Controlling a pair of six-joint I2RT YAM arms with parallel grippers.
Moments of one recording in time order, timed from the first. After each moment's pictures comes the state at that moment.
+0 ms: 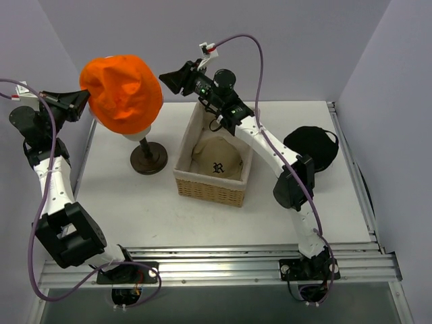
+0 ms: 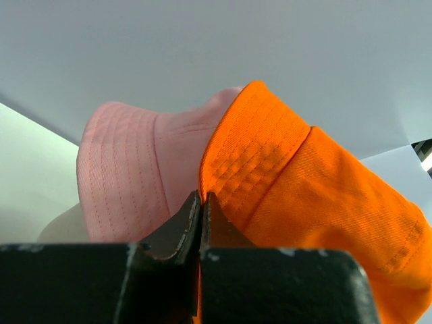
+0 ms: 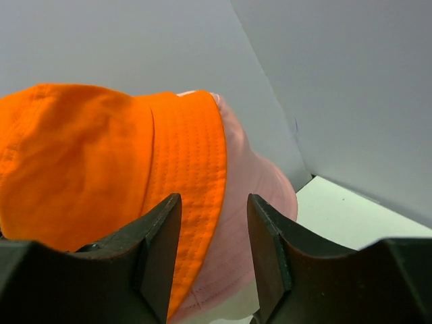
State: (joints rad) left arm 0.50 1.46 1.27 0.37 0.75 -1.32; right arm 0.65 2.19 2.22 0.28 -0.31 0.59
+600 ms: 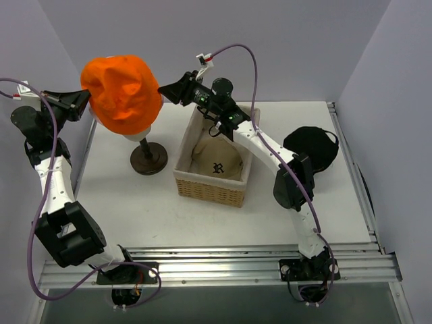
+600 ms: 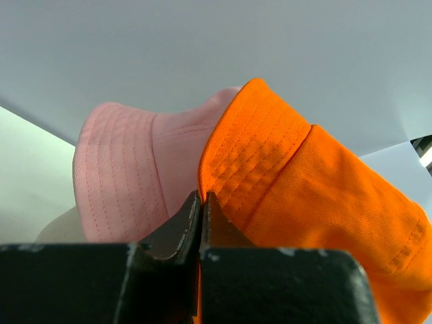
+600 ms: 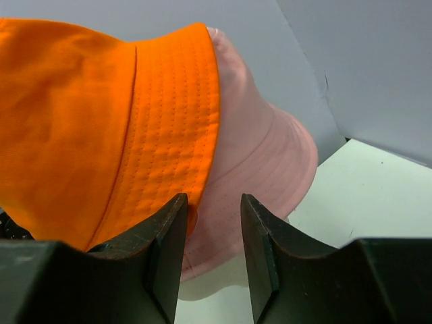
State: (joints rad) left arm 0.49 1.47 1.27 0.39 0.75 -1.32; right arm 0.65 2.19 2.08 0.38 -0.41 0.69
